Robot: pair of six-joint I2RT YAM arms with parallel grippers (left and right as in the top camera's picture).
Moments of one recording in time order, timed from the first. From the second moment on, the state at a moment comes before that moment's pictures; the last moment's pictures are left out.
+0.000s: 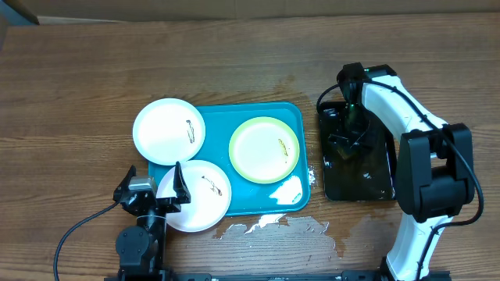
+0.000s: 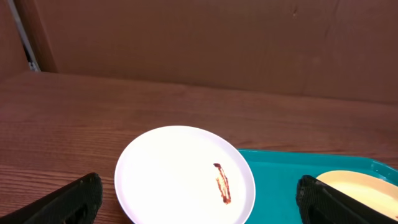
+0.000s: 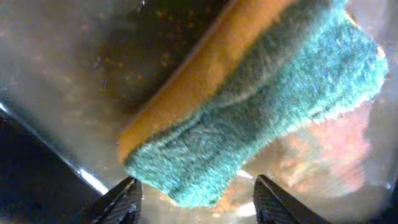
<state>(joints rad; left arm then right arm) 0.01 0.01 0.01 -0.08 -0.04 -0.10 0.18 2.07 1.50 -1.21 -0.03 0.52</state>
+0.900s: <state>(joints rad) 0.01 0.01 0.01 -0.08 -0.04 -0.10 0.18 2.07 1.50 -1.23 -0.01 0.46</state>
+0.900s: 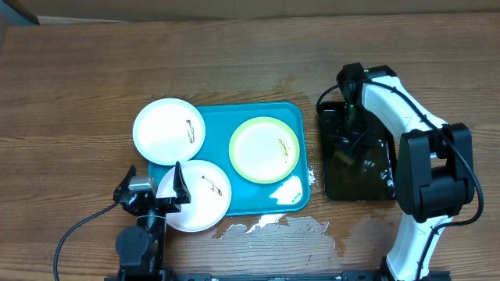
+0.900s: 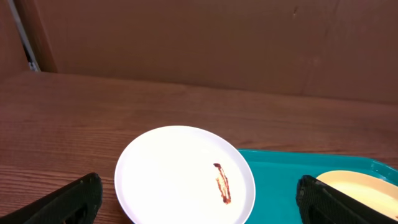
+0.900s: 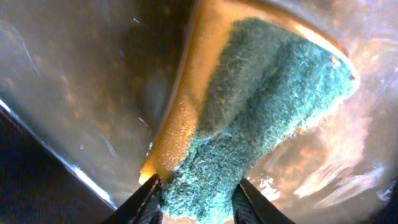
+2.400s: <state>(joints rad) 0.01 0.01 0.01 -0.08 -0.04 -0.10 0.15 2.06 1.46 -1.05 -0.03 0.44</state>
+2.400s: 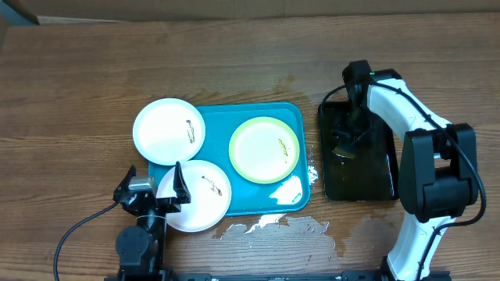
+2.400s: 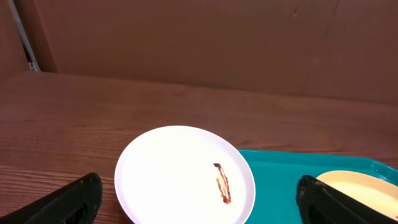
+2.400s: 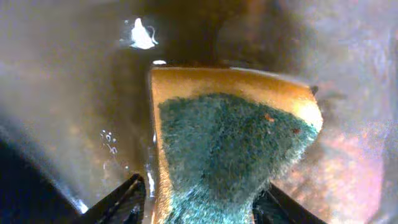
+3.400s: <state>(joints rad) 0.01 0.07 0.26 -0.32 0.07 -0.16 0.14 2.06 1.46 -0.98 -0.04 0.41</state>
